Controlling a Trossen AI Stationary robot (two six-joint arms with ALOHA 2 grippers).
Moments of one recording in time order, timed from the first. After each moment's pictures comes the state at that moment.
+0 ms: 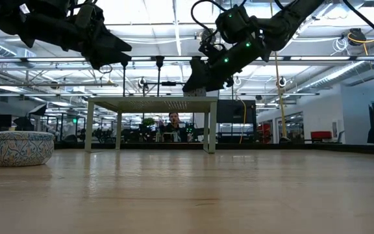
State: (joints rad) left arm 0.38 0.85 0.45 0.22 0.18 -0.03; right arm -0.34 1.69 1.00 0.32 0.26 0.01
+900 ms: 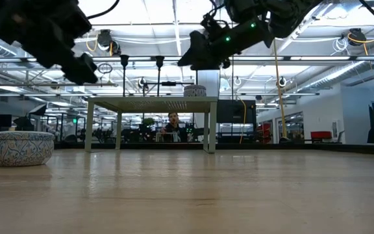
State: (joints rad) left arm 0.06 0.85 0.45 -0.19 0.31 -0.01; right arm -0.27 1.61 1.00 0.40 0.26 -0.04
